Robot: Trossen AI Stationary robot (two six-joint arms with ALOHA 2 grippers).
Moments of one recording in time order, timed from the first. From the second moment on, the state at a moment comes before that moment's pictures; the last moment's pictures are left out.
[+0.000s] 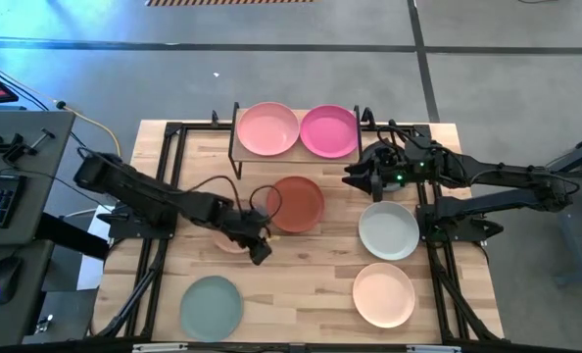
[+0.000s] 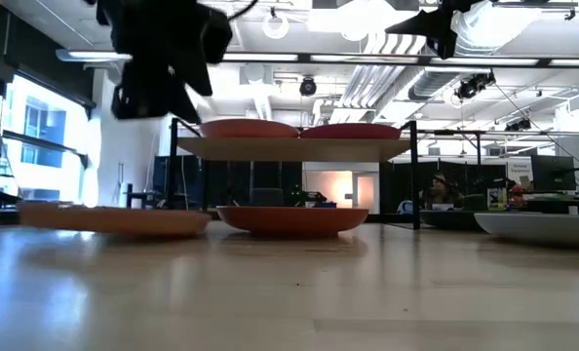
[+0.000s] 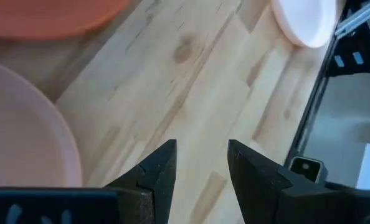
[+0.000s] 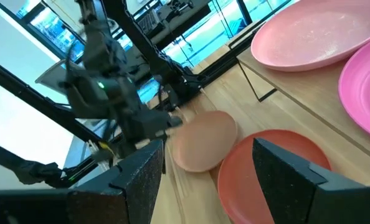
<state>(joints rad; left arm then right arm) -0.25 1.47 0.94 -0.36 0.06 -0.97 -0.14 0.89 0.84 -0.22 -0.08 0.58</state>
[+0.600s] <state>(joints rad) -0.21 1.17 0.80 -1.14 -0.25 -1.38 -0.14 0.95 0.84 -0.24 -0.08 0.57</state>
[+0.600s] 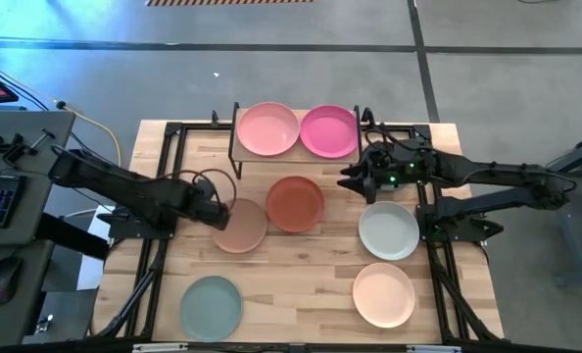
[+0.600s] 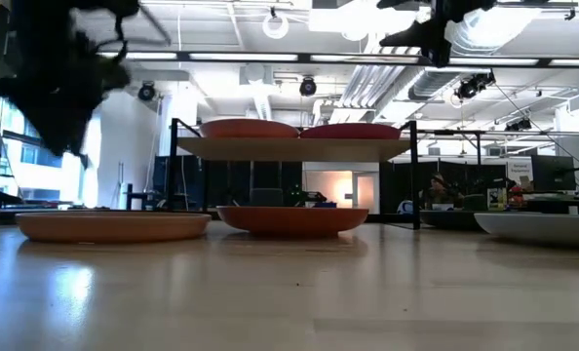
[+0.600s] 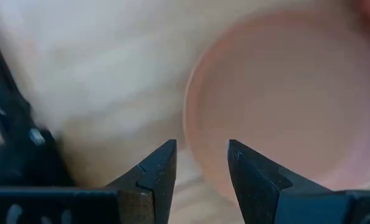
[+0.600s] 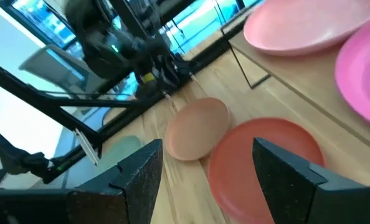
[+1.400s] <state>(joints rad) -0.22 1.19 0.49 -0.70 -0.15 -1.61 -0.14 0.98 0.84 -0.23 -0.11 0.54</state>
